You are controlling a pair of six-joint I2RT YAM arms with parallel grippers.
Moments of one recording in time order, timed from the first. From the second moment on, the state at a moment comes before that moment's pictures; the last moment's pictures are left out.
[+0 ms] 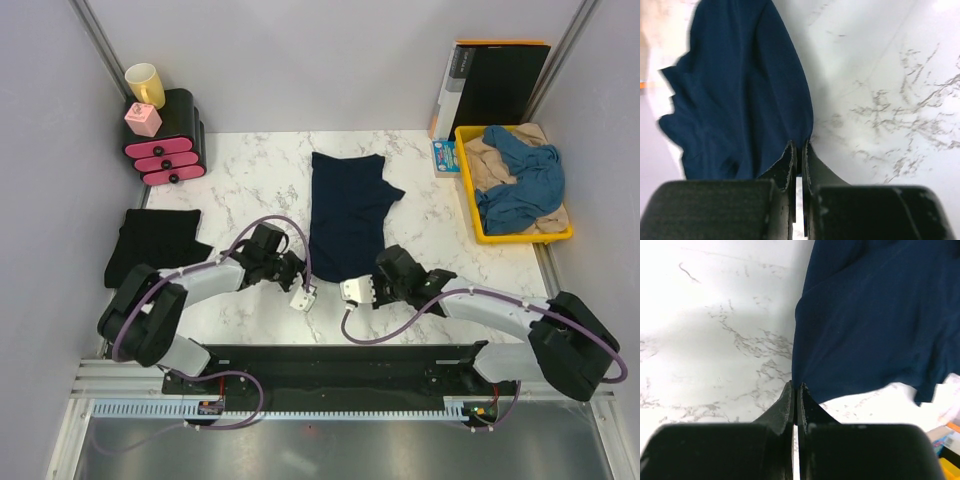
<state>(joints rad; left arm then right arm) -0.54 1.51 0.66 -0.09 0.62 1.71 0.79 1.29 0.57 -0.19 -0.05 -1.03</state>
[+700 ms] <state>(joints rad) -0.54 0.88 0.59 -0.35 0.67 1.67 0.81 1.06 0.91 -0.74 -0.19 -1.15</state>
